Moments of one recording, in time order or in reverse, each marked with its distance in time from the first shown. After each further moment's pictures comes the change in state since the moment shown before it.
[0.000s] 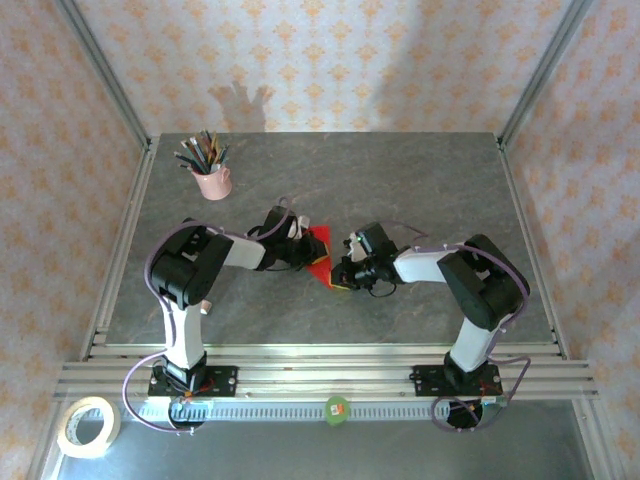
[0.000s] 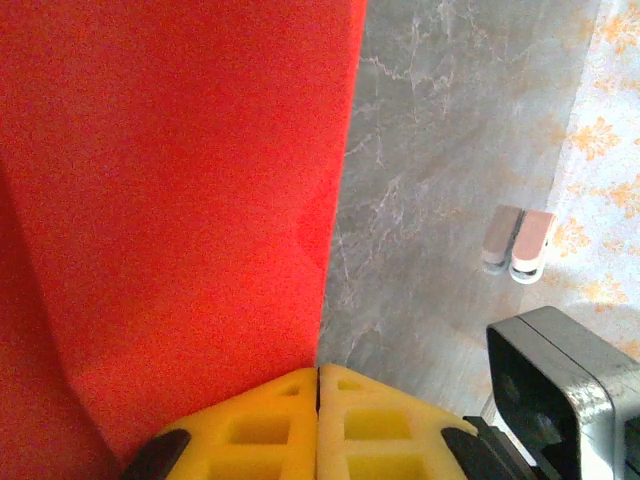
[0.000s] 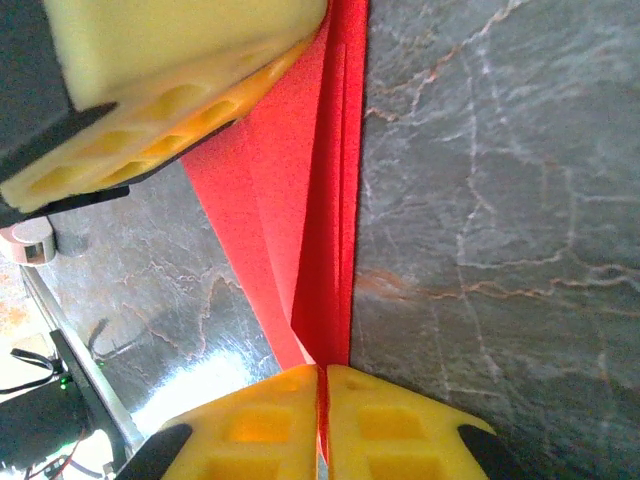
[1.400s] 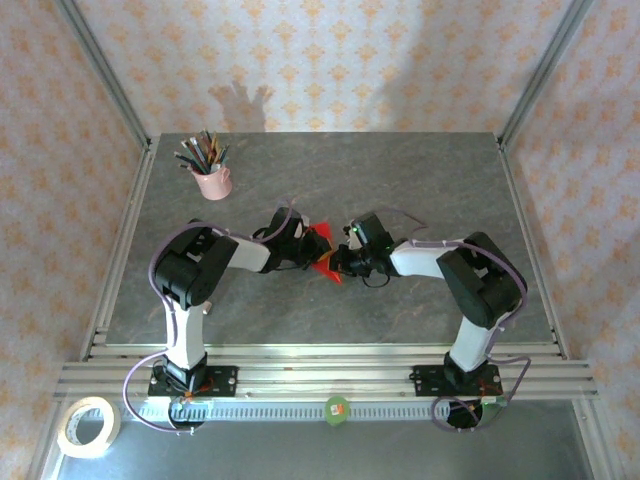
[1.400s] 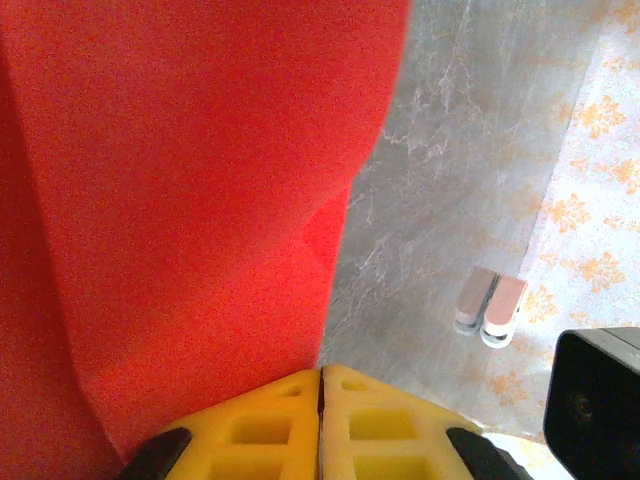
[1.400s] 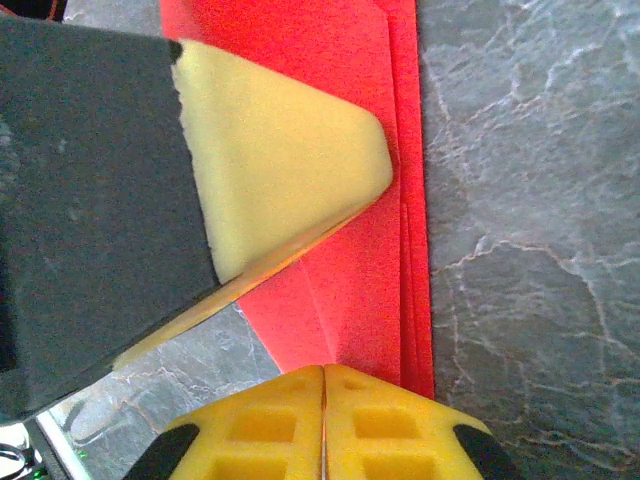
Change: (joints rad) left arm -0.039 0.013 0.002 0.082 -0.120 -0.197; right arm 0.005 0.014 0.086 -0.006 0.143 0.021
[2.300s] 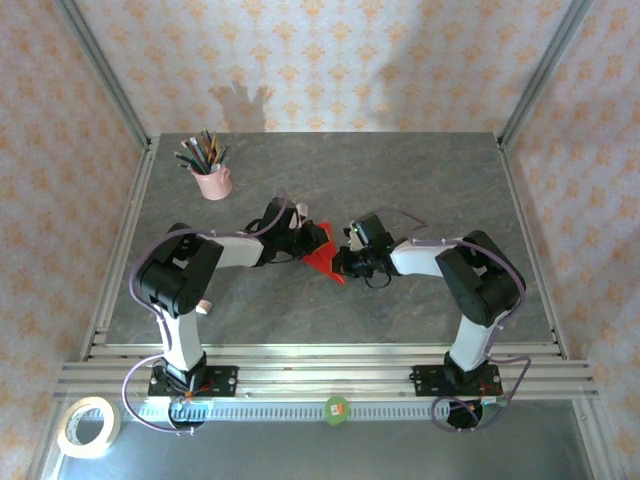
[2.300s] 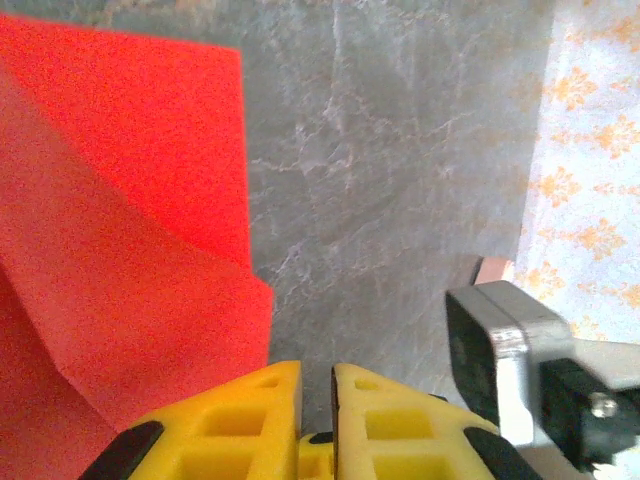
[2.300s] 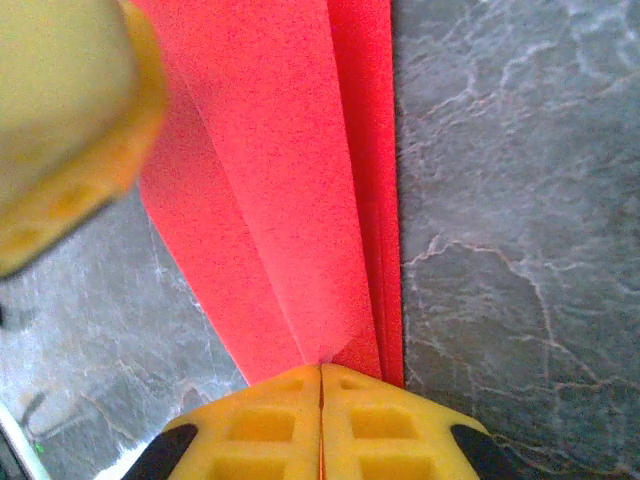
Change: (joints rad) left arm 0.030 -0.103 0.024 -0.103 0.008 0.180; right arm -0.018 0.018 0.005 -0.037 -0.003 -0.099
